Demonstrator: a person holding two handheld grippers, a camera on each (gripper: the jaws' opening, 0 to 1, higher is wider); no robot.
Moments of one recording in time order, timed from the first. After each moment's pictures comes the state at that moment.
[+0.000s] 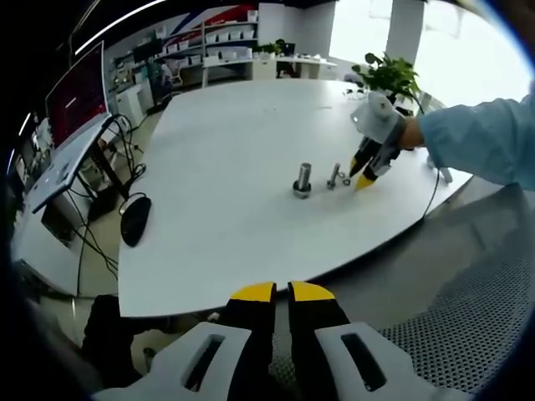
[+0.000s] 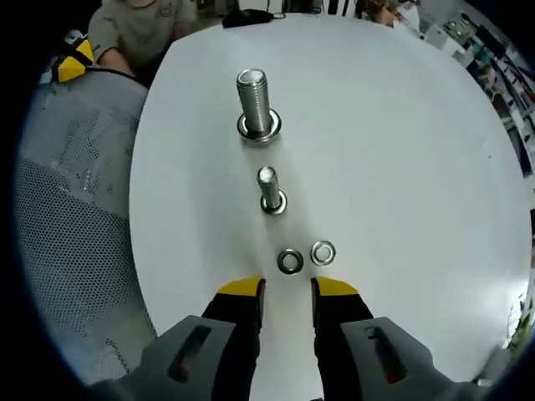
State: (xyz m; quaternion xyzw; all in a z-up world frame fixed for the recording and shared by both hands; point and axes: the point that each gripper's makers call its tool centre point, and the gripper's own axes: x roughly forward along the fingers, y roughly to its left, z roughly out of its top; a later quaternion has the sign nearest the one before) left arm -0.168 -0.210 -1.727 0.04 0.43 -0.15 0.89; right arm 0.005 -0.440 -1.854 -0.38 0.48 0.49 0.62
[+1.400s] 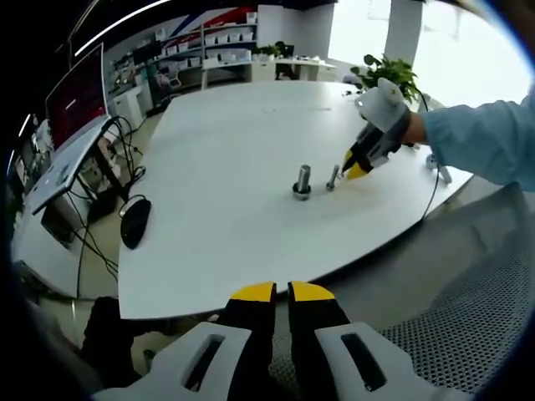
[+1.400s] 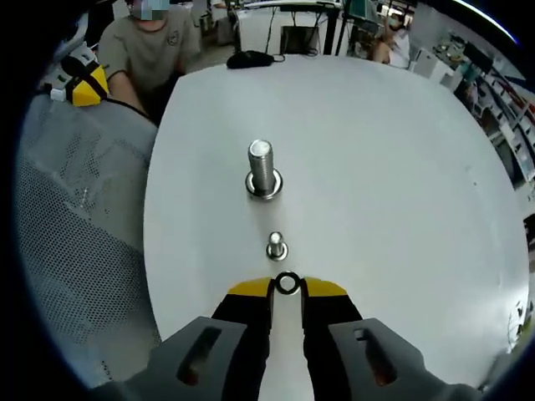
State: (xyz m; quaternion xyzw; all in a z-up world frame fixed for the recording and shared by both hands) left arm -0.167 -0.211 -1.726 0.04 0.43 -0.15 0.89; right arm 0.011 -0.409 -1.814 -0.34 0.41 0.51 0.67
